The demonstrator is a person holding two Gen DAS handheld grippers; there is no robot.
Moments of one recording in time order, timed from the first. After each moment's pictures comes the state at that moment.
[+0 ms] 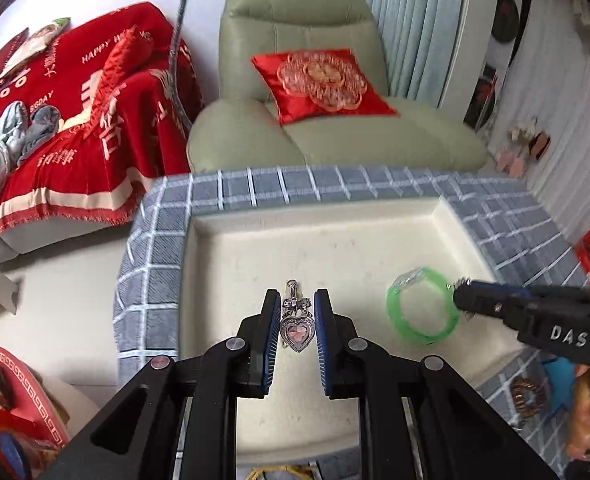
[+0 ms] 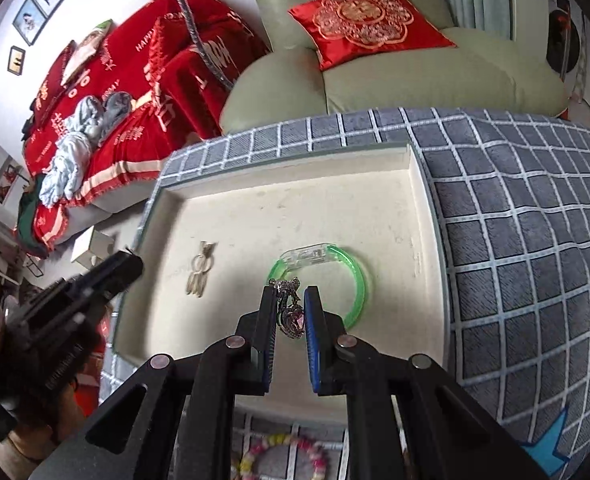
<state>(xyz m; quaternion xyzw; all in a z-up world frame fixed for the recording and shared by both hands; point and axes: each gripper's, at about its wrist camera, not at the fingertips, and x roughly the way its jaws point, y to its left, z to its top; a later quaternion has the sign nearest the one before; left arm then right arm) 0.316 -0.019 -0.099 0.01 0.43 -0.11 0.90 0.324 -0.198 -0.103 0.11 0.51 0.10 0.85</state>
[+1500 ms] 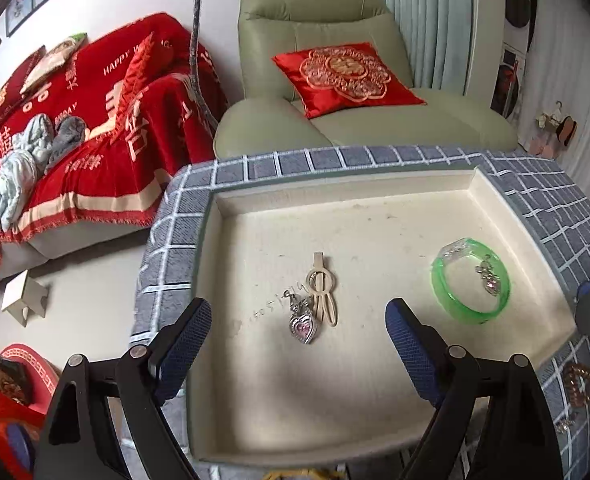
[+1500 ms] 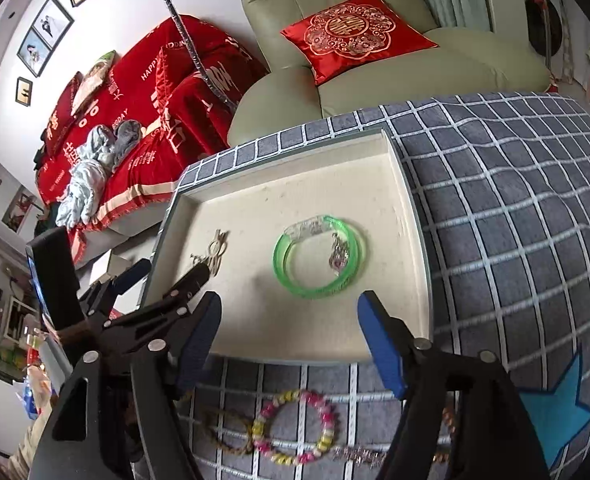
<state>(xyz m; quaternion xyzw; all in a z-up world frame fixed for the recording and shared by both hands) 0.294 -0.022 -0.116 0.05 0.40 -0.06 0.91 0.254 -0.217 -0.085 0.17 0.46 0.11 0.86</state>
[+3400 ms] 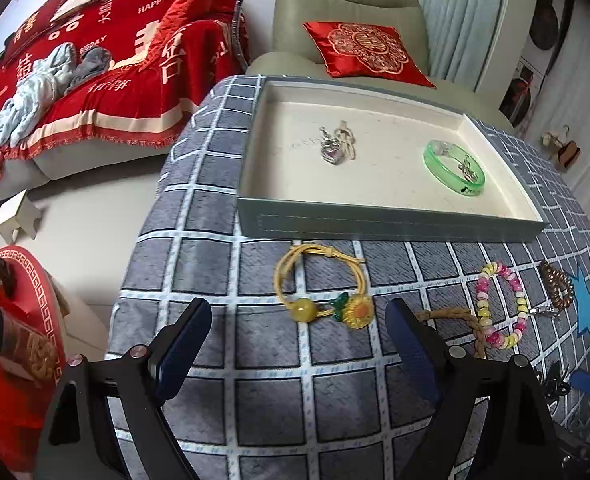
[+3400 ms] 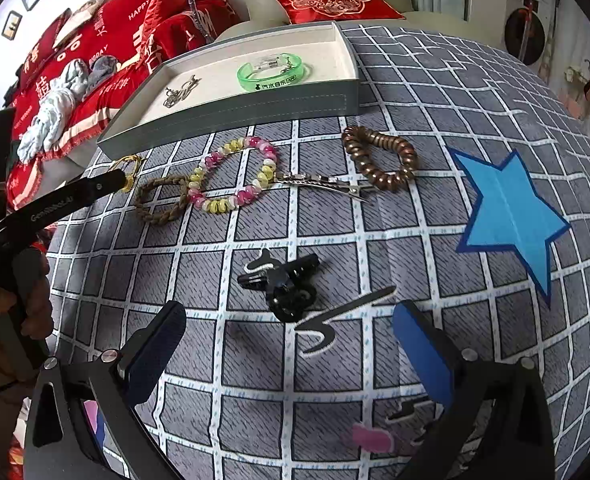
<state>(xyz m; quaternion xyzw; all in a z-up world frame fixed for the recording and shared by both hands) 0.191 0.019 -0.156 -0.03 0.46 -0.05 0.89 0.099 -0.209 -0.150 0.06 0.51 0.05 0.86</state>
